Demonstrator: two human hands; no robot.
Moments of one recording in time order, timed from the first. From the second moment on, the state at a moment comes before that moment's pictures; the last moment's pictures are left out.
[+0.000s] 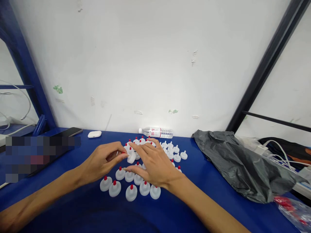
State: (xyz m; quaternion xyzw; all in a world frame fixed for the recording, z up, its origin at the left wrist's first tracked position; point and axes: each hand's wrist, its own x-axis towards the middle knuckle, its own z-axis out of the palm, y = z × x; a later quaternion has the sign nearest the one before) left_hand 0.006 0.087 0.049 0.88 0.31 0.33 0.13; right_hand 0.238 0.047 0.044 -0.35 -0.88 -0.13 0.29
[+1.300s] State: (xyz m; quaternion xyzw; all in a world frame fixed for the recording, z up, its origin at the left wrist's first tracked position) left_hand -0.030 0.120 0.043 0.91 0.40 0.07 0.06; right_hand 0.414 0.136 0.025 -0.72 -0.68 -0.06 0.13
